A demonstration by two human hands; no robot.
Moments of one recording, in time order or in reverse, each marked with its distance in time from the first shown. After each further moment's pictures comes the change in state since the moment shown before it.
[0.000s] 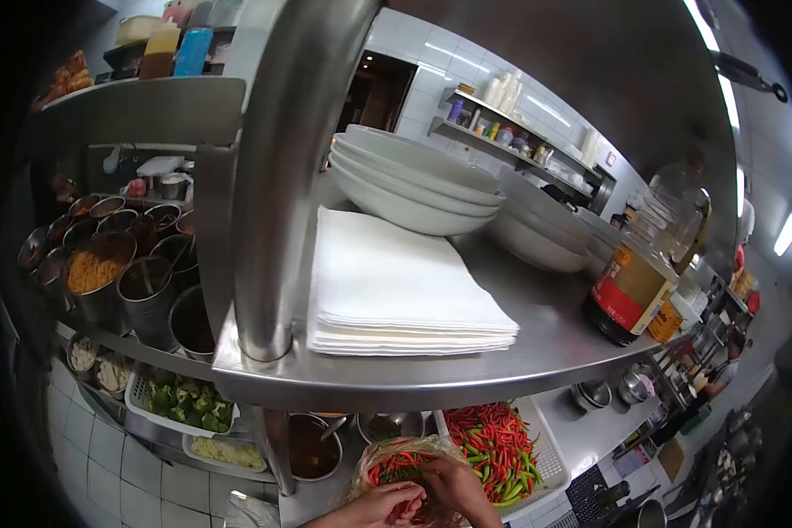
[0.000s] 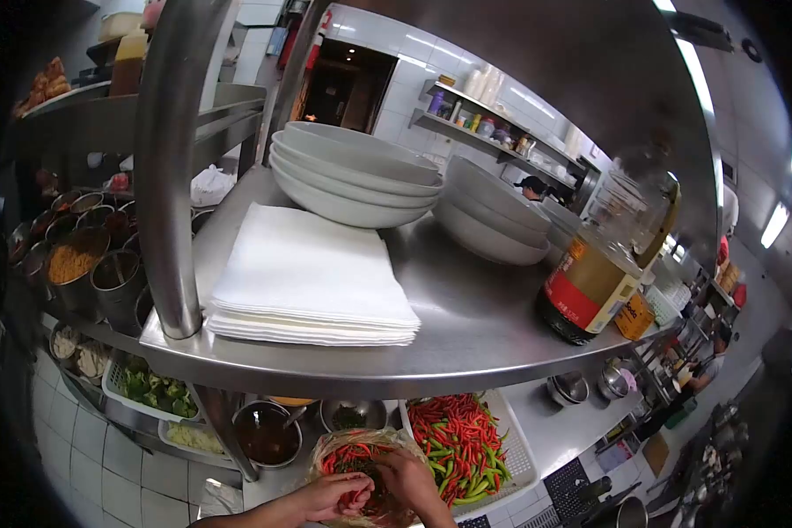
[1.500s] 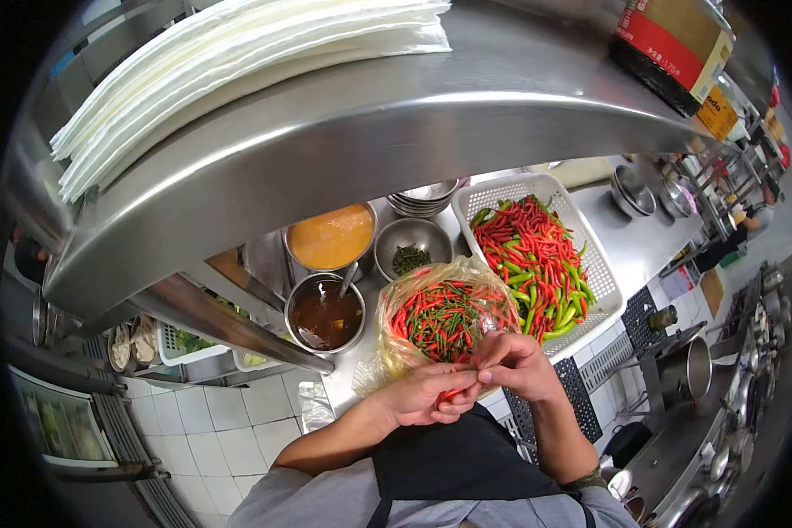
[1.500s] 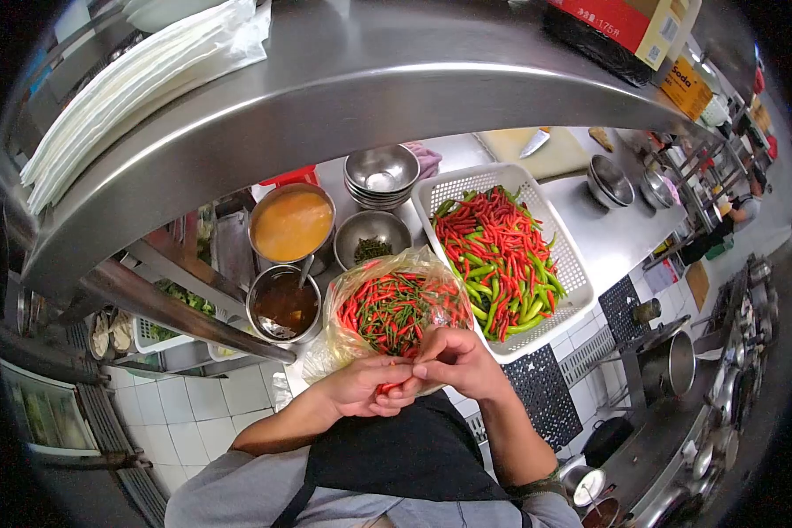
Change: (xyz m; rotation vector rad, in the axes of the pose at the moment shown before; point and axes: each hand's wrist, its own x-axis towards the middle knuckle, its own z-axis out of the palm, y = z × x) left_hand -0.011 -0.007 0.030 -0.055 -0.225 -0.336; right_hand -0.067 -0.011 -0.012 1.175 -0.005 0.025
